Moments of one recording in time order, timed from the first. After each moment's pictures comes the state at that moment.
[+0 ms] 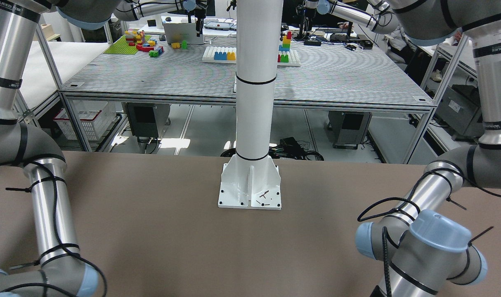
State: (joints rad) left arm -0.96 -2.25 -1.46 -2.35 -1.94 -1.52; right arm 1.03 -0.90 1.07 -0.97 1.97 0.86
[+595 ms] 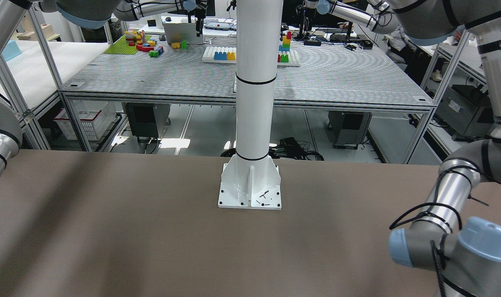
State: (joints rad) left arm -1.06 -2.18 -1.47 -2.26 -1.96 -1.36; right arm 1.37 -1.09 1.24 -1.20 2.24 0.41
